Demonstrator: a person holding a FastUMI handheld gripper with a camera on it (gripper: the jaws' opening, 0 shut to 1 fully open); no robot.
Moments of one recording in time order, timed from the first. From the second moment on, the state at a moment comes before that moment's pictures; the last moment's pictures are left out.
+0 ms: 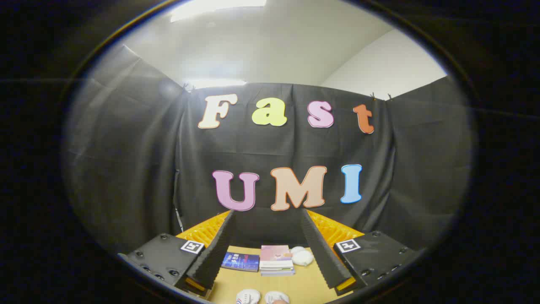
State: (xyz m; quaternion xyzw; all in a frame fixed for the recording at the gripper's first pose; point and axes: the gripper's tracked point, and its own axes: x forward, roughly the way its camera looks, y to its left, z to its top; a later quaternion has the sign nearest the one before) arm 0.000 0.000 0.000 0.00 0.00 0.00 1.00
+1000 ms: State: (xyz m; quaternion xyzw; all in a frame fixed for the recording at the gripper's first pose) arm 0.065 0.021 -0.024 0.03 0.04 0.07 1.00
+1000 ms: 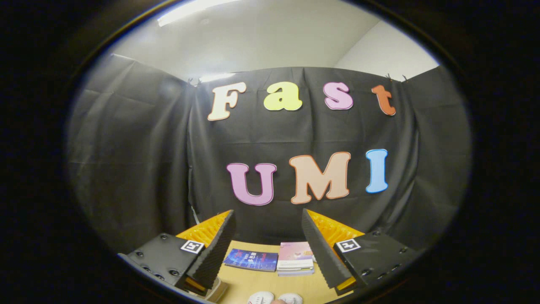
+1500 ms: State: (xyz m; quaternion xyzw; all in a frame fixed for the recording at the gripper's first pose) arm 0.074 0.049 -0.034 0.03 0.04 0.09 0.99
